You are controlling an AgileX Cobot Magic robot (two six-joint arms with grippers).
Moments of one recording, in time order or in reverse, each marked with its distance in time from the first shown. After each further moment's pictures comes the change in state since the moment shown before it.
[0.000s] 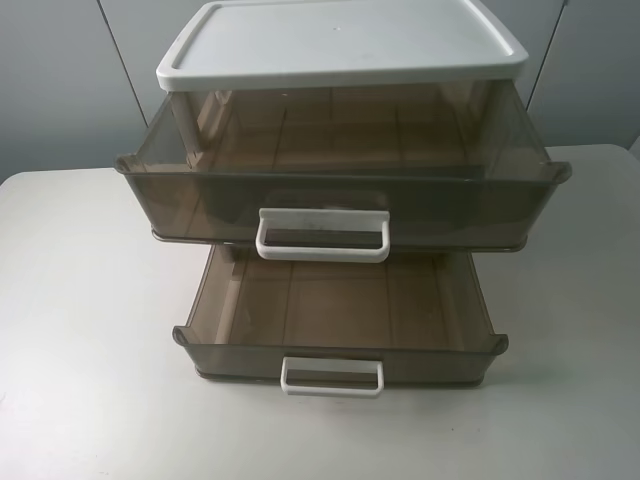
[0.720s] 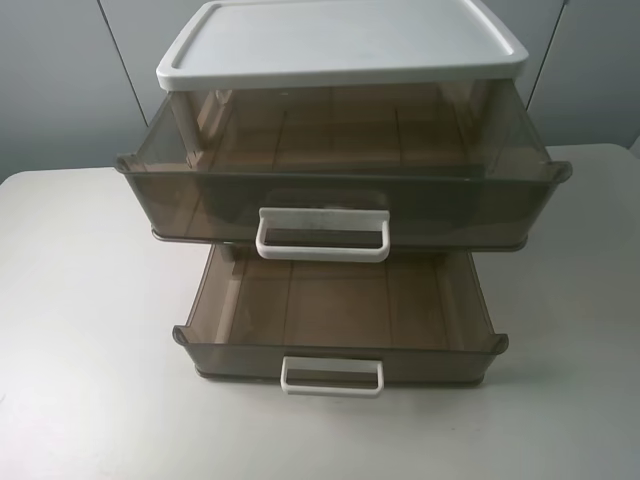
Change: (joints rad) left arm 0.000 0.000 0.000 0.000 0.000 0.000; right arm 0.043 0.662 -0.383 0.091 -0.182 -0.086
